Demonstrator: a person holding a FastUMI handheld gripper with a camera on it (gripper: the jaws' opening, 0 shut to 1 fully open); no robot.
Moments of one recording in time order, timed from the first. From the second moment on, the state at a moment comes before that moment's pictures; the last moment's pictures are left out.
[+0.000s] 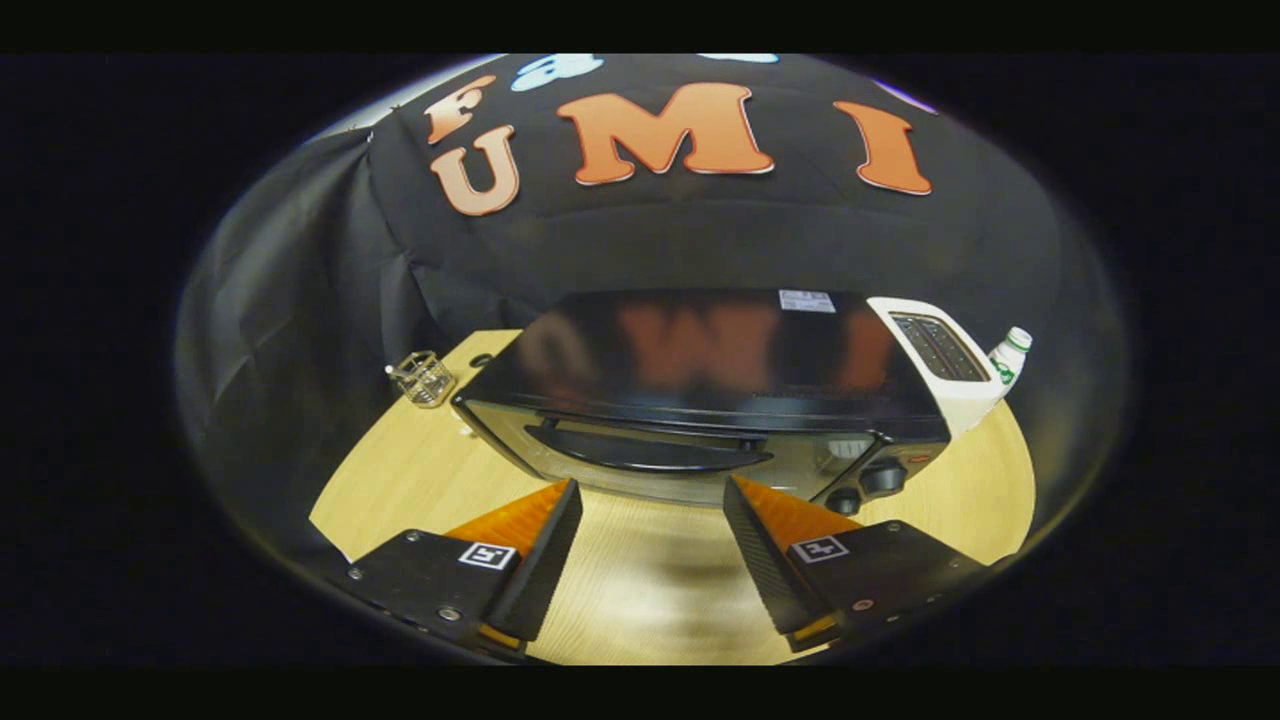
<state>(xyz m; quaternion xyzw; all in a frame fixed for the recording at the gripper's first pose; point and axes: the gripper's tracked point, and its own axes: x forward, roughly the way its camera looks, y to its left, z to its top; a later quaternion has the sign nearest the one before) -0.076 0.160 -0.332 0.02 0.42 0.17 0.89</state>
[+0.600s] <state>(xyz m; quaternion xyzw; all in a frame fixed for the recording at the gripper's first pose) -0.008 0.114 -0.136 0.01 0.20 0.15 0.97</state>
